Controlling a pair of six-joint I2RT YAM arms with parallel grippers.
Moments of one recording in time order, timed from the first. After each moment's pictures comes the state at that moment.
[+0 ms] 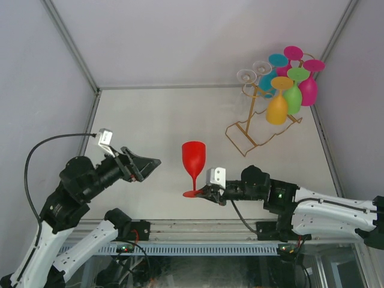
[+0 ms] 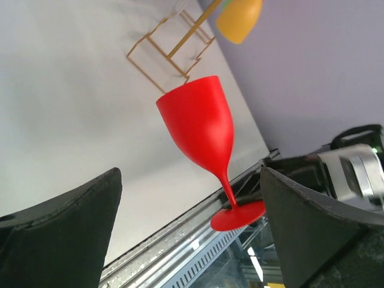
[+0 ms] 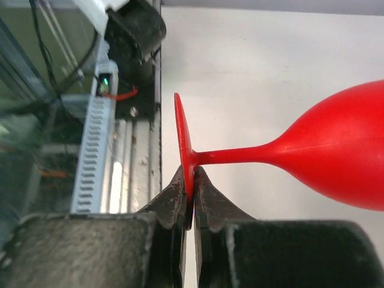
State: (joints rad) left arm -0.60 0.47 1.00 -0.70 0.14 -0.71; right arm 1.22 0.85 0.66 -0.02 -0.25 -0.08
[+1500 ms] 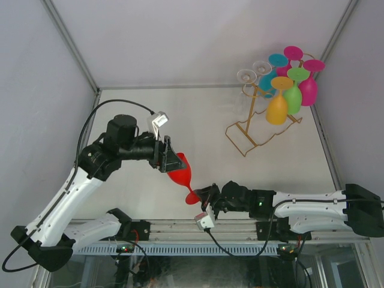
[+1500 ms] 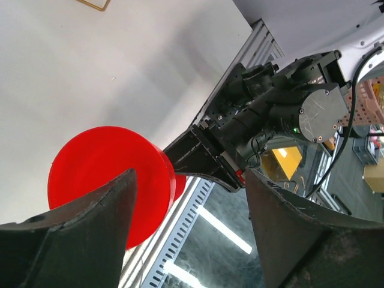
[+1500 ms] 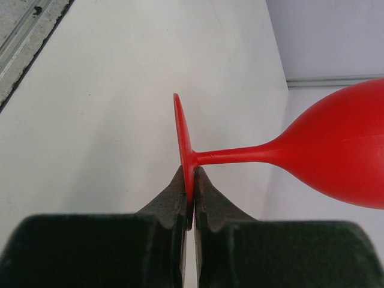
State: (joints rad) left arm -0.60 0.98 1.21 -0.77 0.61 -0.39; right arm 1.33 1.05 0.46 0.14 -0.06 -1.18
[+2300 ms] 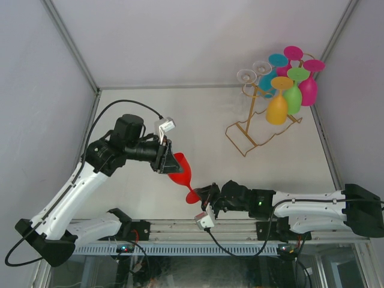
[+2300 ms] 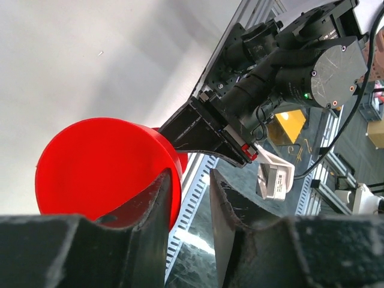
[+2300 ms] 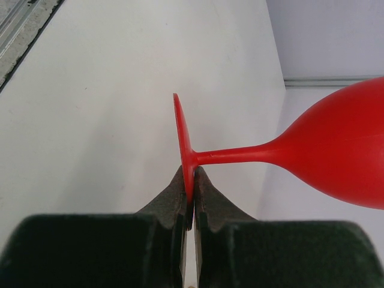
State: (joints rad) left arm -0.60 1.04 1.21 -0.85 0.71 -0.25; right arm 1.30 1.05 0.46 0.14 -0.05 -1.21
